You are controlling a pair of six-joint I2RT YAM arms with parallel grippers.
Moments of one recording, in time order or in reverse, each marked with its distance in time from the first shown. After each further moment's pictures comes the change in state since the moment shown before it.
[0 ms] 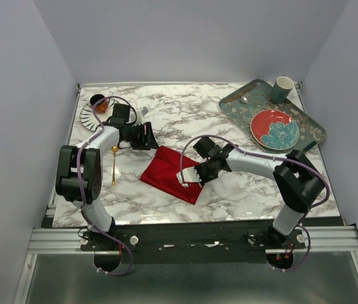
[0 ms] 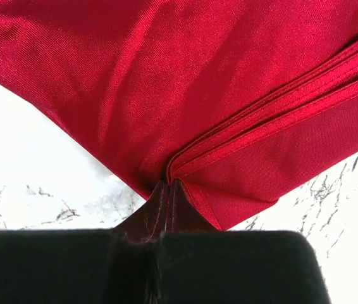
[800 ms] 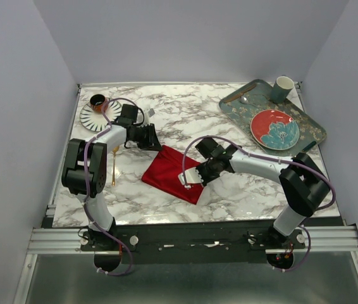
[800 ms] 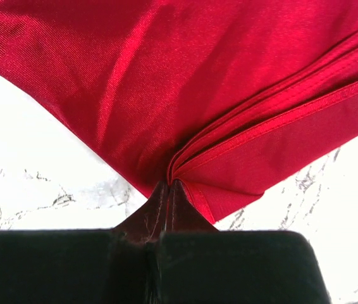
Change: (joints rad) left arm -0.063 0.089 0.034 0.051 0.016 -0.075; right arm -0.001 -0.047 -0.026 0.008 0.015 -0.059
